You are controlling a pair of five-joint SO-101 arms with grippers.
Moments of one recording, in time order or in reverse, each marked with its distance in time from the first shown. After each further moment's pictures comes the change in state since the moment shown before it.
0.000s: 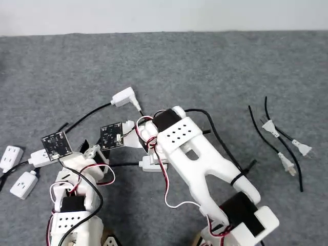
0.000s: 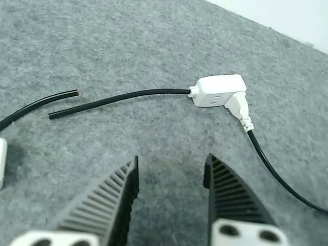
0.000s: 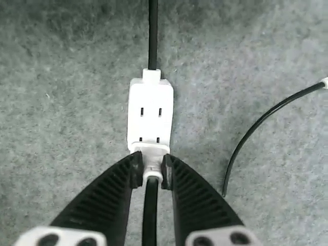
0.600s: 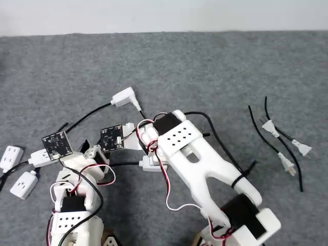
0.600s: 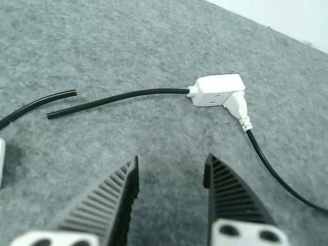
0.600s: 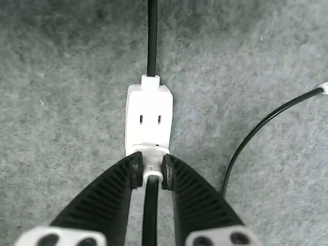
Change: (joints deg) left arm 0.3 0.0 0.0 0.0 0.0; right arm -0.1 -0.4 4.1 -4.3 0.0
